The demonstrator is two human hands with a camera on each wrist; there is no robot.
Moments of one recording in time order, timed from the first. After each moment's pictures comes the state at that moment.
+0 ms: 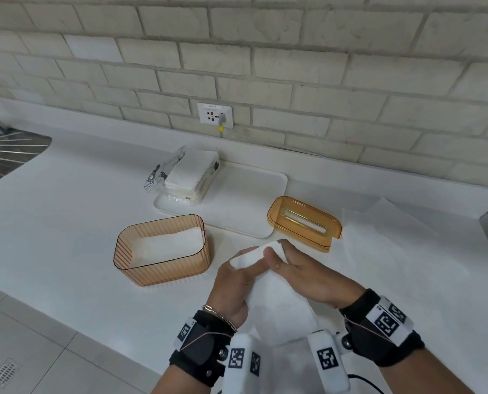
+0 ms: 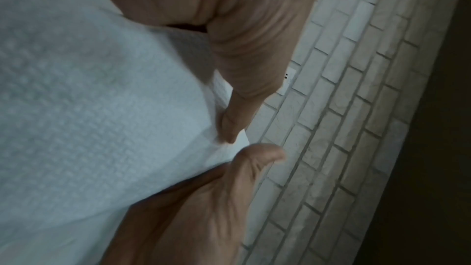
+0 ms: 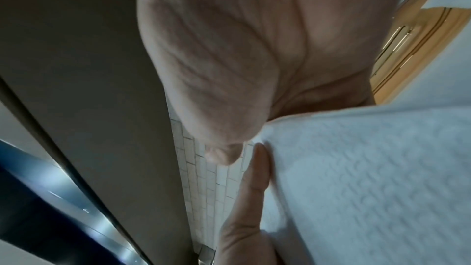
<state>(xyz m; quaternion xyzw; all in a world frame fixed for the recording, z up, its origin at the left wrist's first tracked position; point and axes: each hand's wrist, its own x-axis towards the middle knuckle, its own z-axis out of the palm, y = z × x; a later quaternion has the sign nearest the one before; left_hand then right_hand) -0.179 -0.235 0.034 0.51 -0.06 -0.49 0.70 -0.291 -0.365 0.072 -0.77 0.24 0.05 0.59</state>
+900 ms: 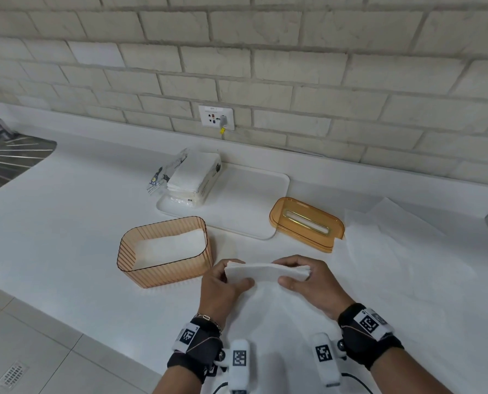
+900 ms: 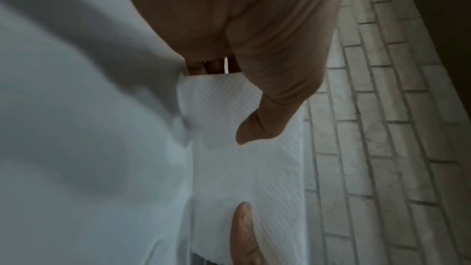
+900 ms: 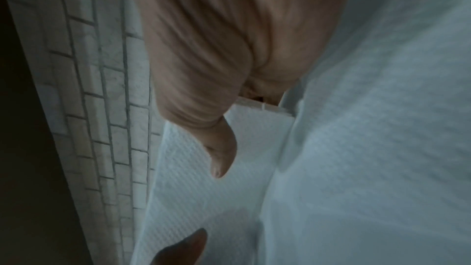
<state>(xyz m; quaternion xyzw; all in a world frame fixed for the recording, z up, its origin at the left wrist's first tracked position) -0.156 -0.214 -0.013 0.70 -0.11 -0.32 0.63 -0.309 -0.379 -0.008 -0.69 0.28 -0.13 0.66</state>
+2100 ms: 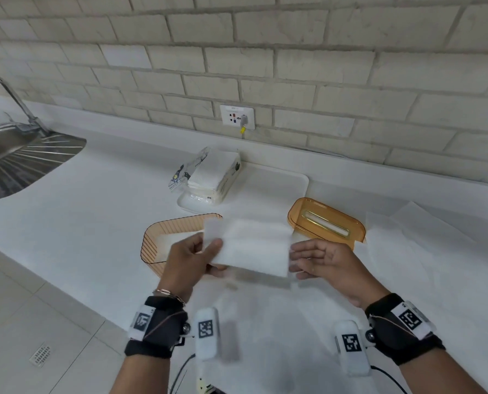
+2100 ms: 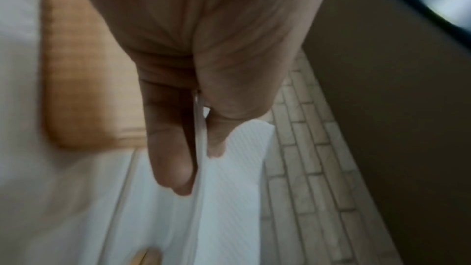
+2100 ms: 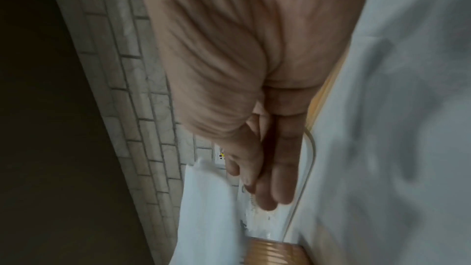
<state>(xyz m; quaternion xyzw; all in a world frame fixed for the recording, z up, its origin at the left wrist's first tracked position) -0.088 -0.169 0.054 0.71 -0.12 -0.28 0.63 -0.297 -0.390 0.033 -0.66 0.26 -0.11 0.70</state>
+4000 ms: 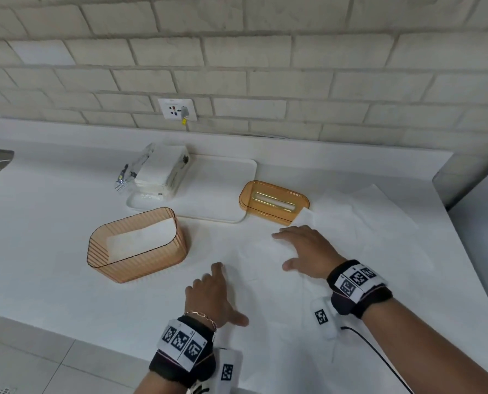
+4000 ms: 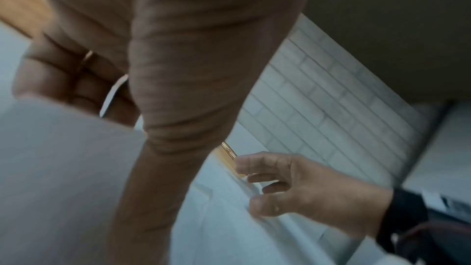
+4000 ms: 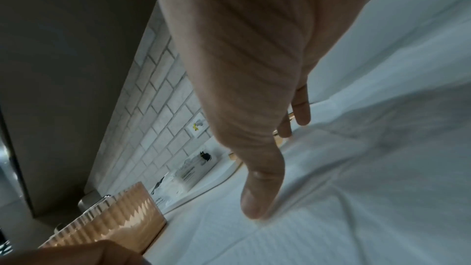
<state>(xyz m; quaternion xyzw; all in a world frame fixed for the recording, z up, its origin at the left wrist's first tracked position) -0.195 -0.208 -0.010 0.89 -0.38 -0.26 0.00 -0.348 -0.415 0.015 -0.92 0.30 0.08 0.24</state>
